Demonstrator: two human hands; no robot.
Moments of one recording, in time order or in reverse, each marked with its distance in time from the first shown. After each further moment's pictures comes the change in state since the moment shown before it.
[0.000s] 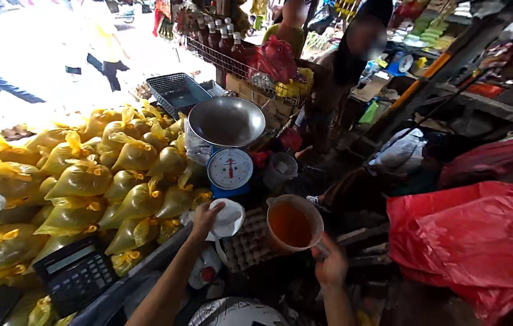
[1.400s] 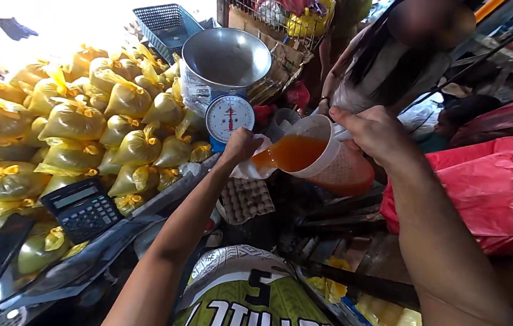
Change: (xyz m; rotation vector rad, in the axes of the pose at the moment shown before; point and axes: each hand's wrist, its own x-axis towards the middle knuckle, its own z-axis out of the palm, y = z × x) left_hand 0.005 0.137 0.070 0.535 -0.238 0.187; right_hand 0.101 -0.180 0.079 -1.181 -0.477 -0.185
